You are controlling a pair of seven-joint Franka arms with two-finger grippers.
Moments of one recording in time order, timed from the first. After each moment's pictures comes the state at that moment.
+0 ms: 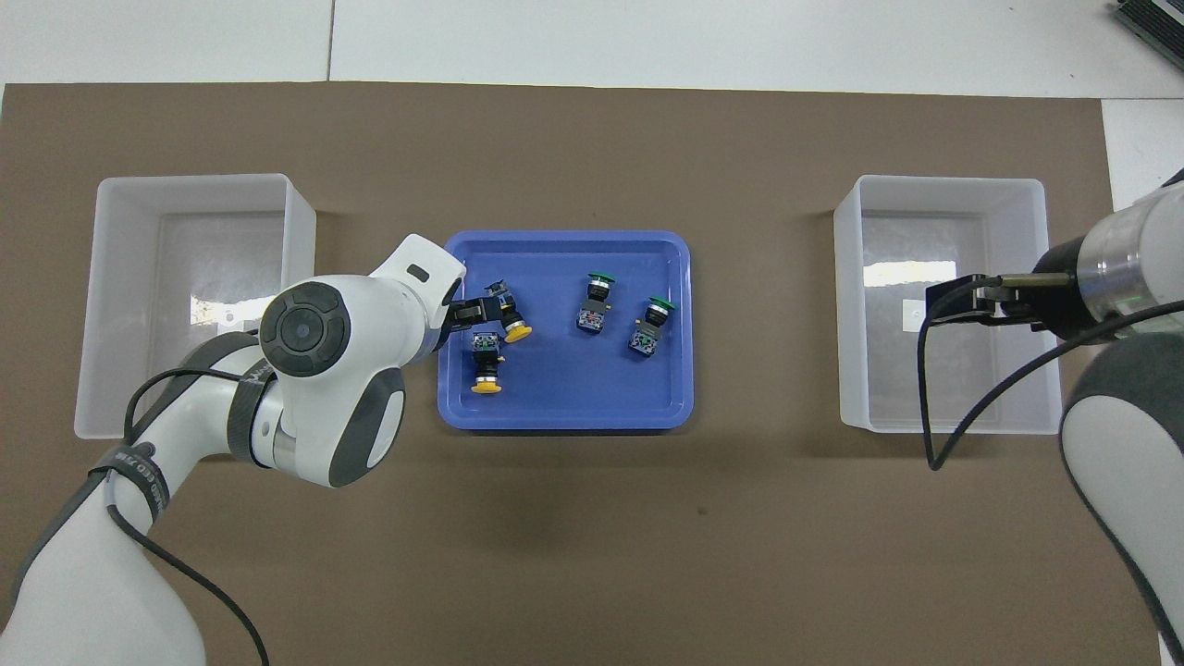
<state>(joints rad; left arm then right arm) -0.43 0.20 -0.02 -2.11 -0.08 2.55 -0.50 -0.02 -0.07 0.12 -1.73 -0.01 1.69 0.17</state>
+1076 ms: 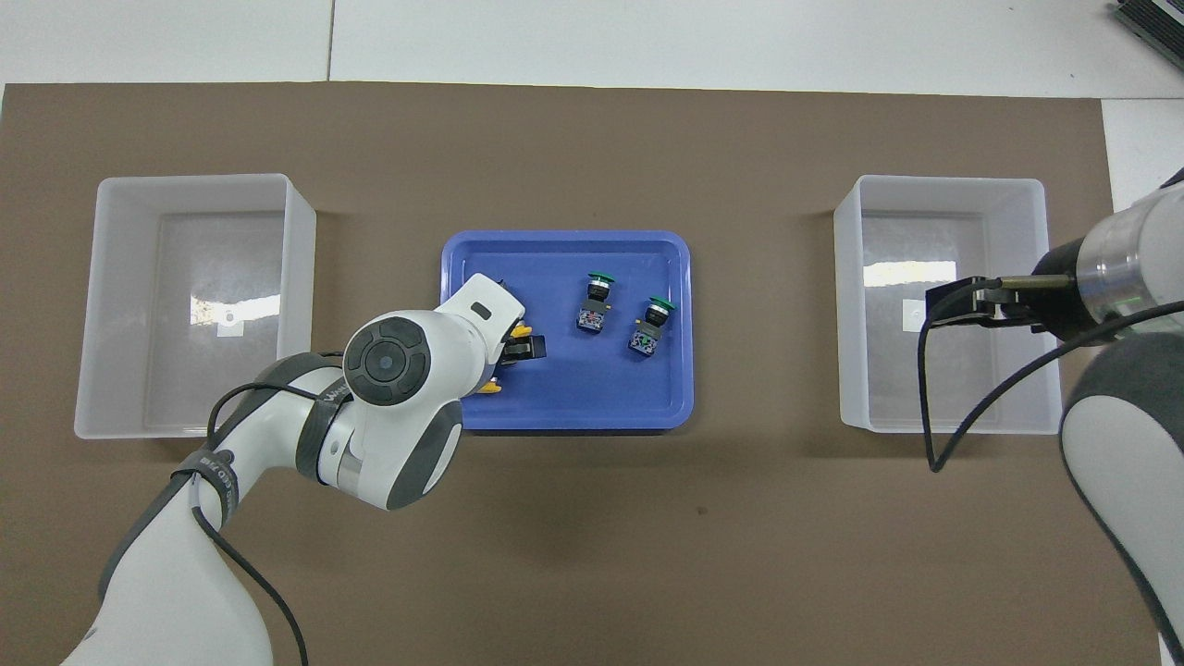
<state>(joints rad) -0.53 0.25 -0.02 -2.14 -0.08 2.58 -0.53 -0.02 -0.07 0.12 -1.73 -0.01 1.69 0.16</state>
